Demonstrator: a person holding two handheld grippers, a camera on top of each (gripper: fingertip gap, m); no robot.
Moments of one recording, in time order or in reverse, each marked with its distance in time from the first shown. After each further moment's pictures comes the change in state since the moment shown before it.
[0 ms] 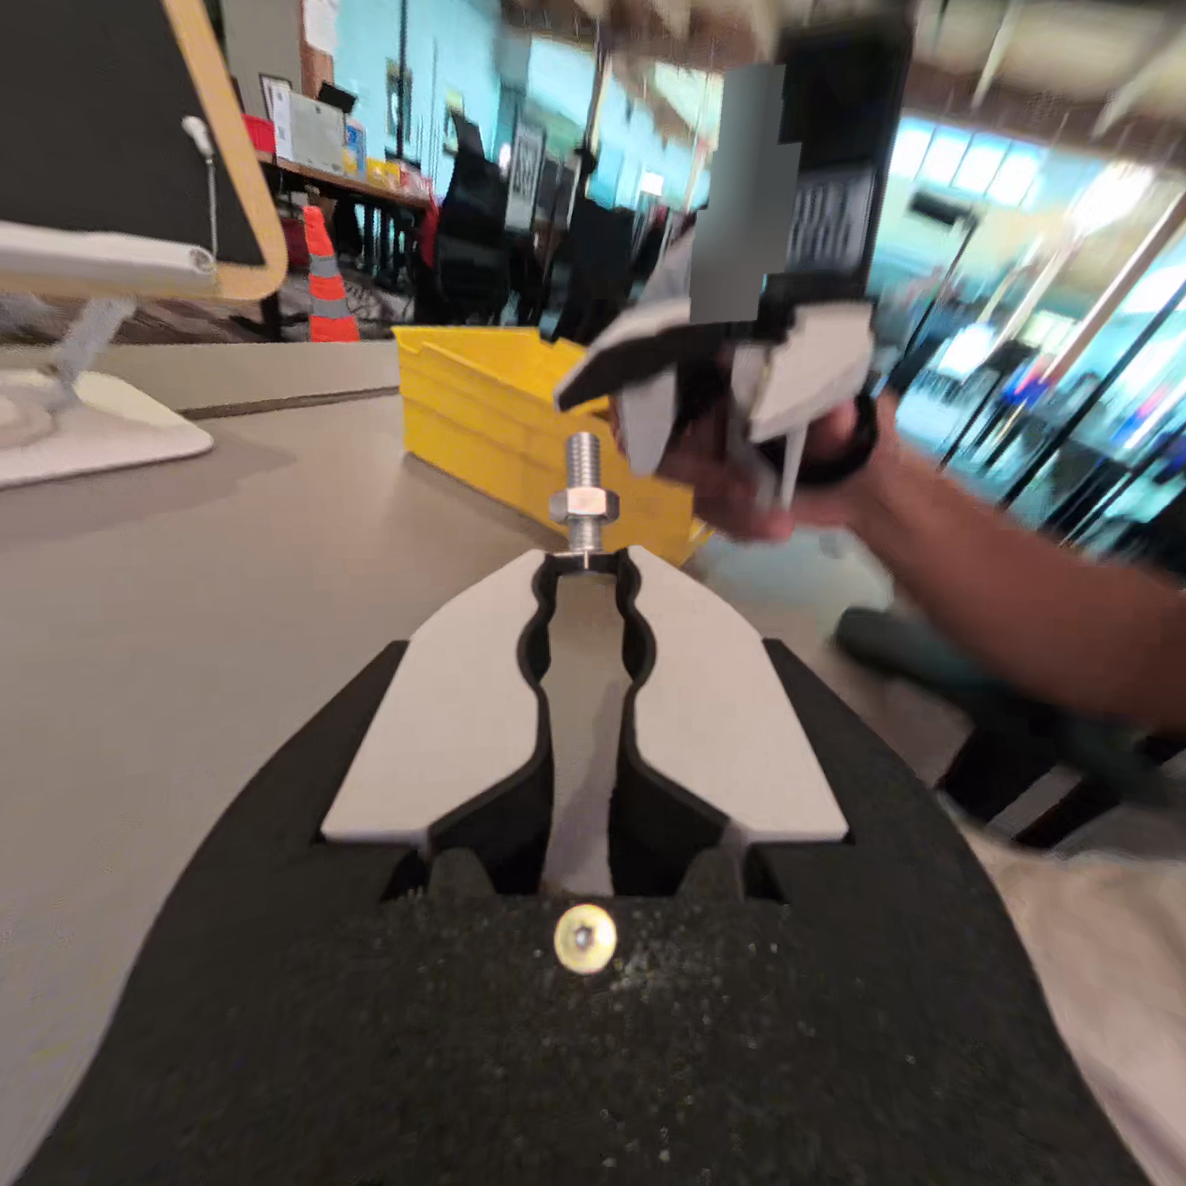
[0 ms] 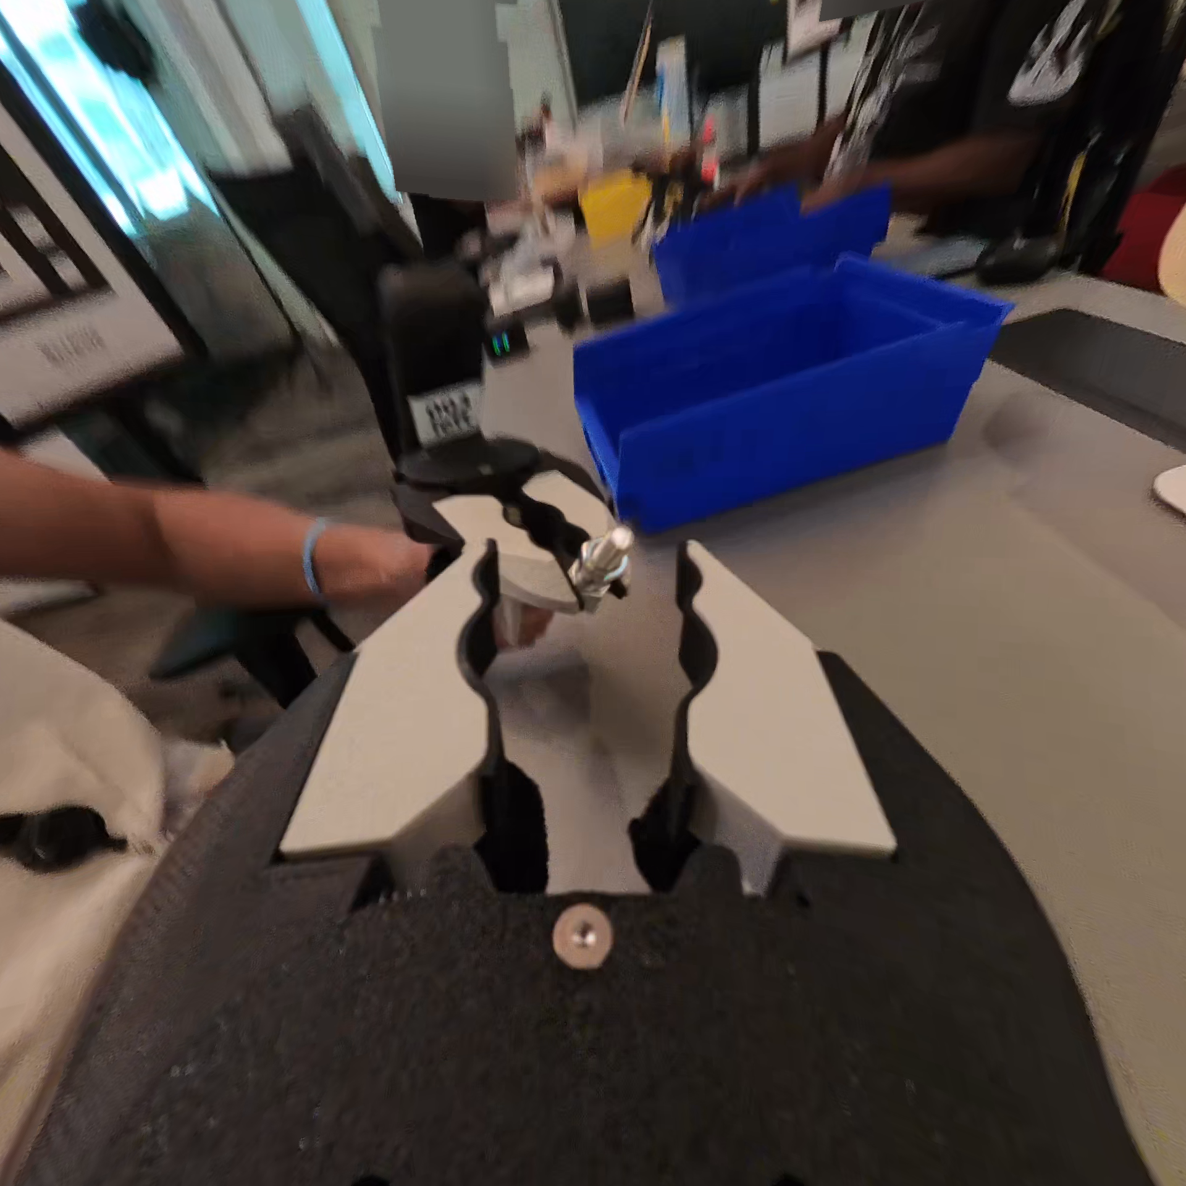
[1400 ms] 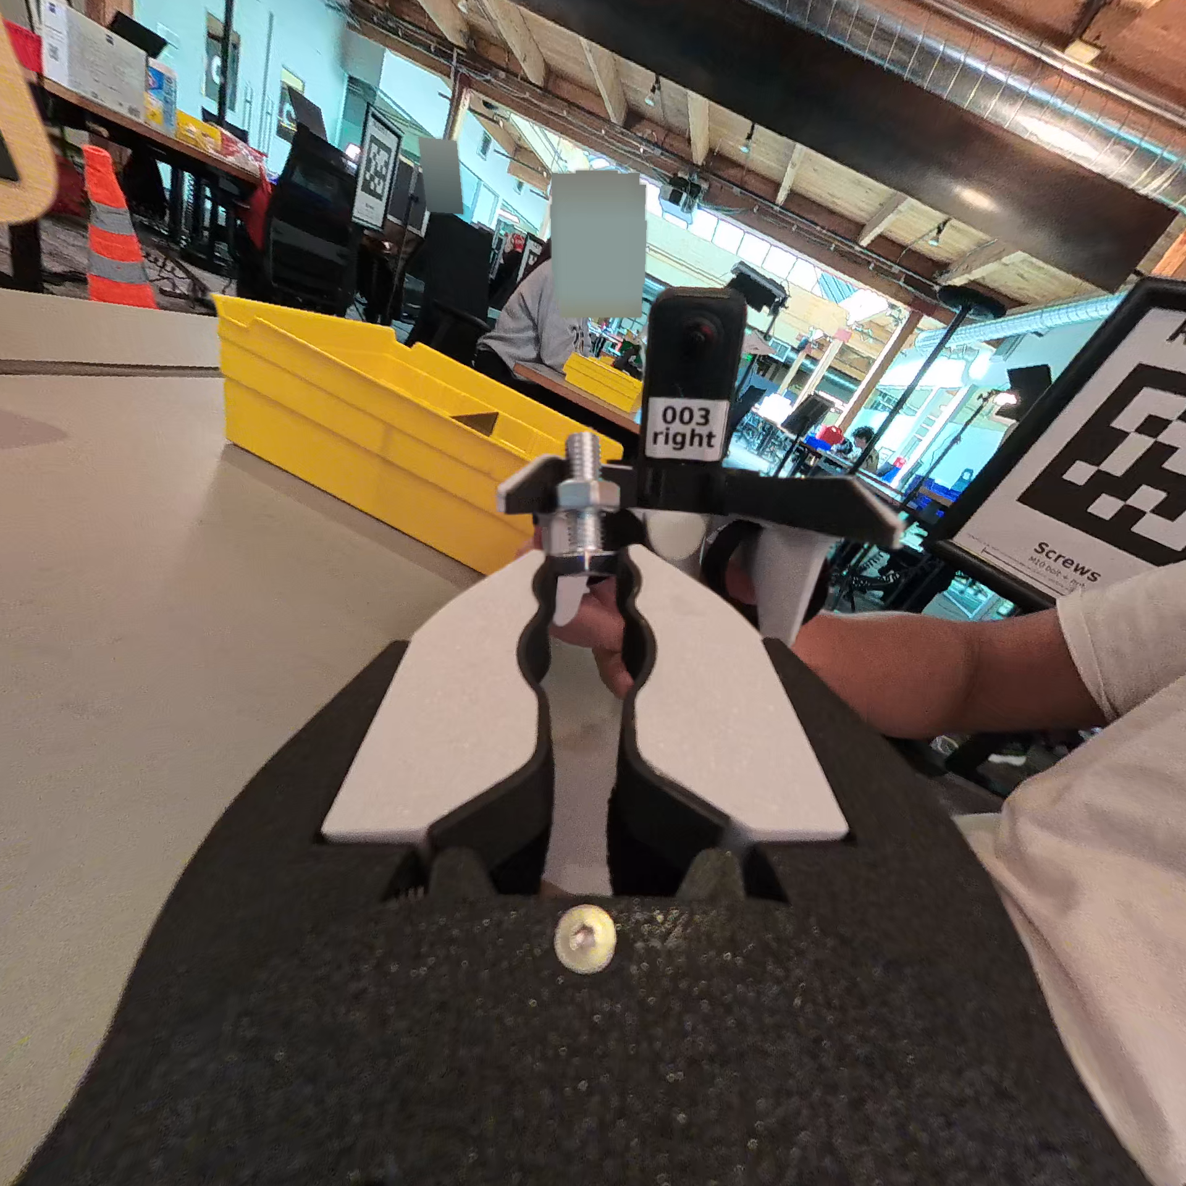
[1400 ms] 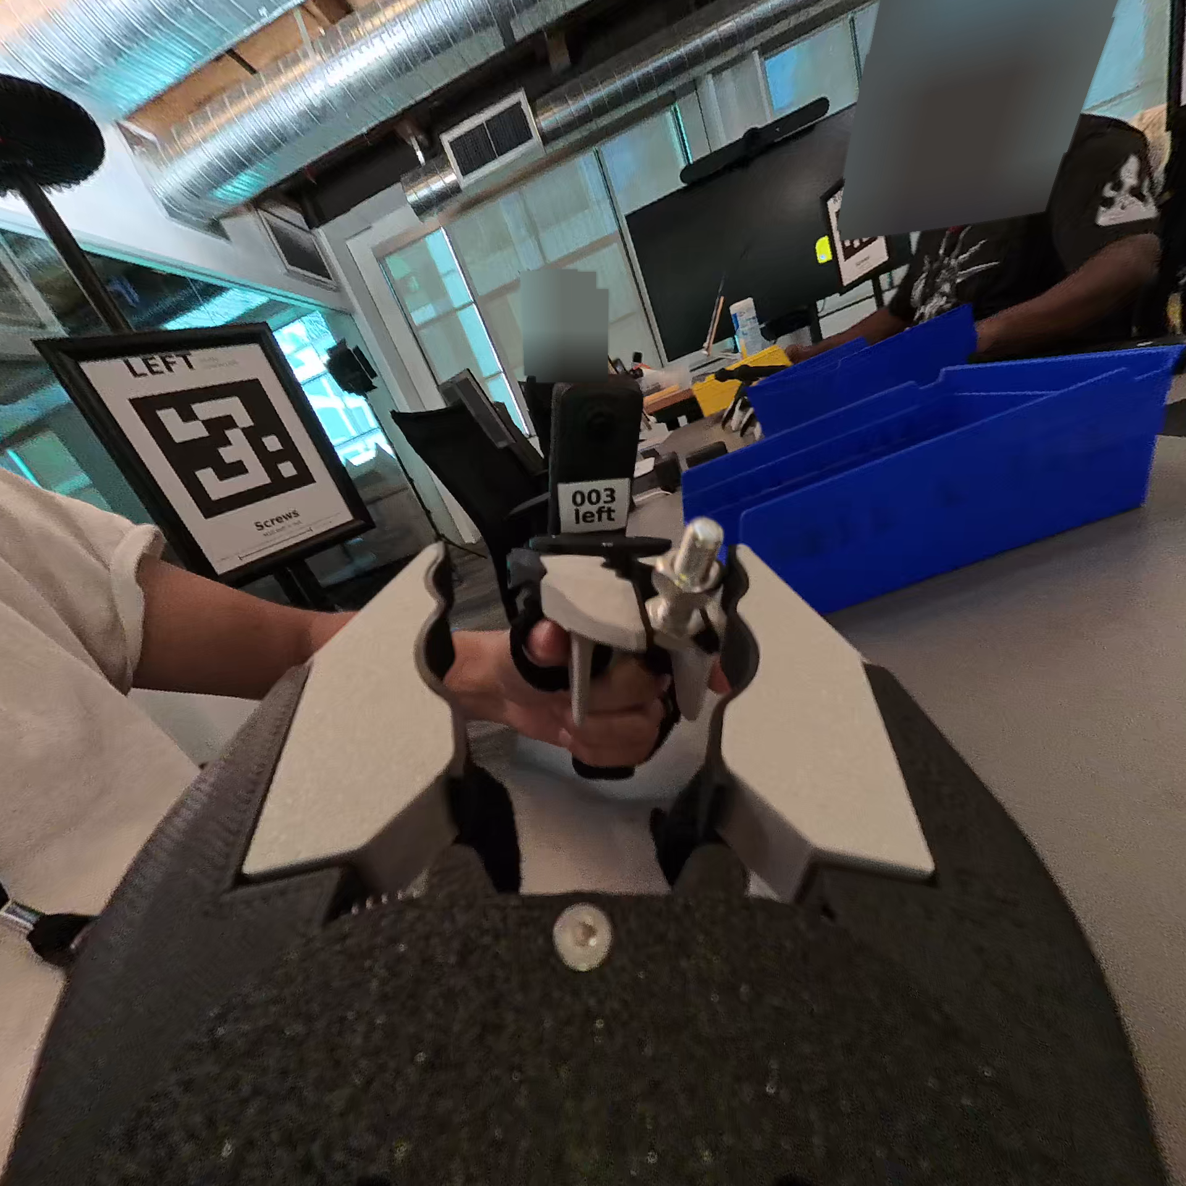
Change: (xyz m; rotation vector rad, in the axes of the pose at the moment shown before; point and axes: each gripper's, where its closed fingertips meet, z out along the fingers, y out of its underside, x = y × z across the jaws) left arm 0.032 0.001 0.006 0.057 0.240 -0.174; right arm -0.046 0.013 0.013 0.341 -0.158 0.126
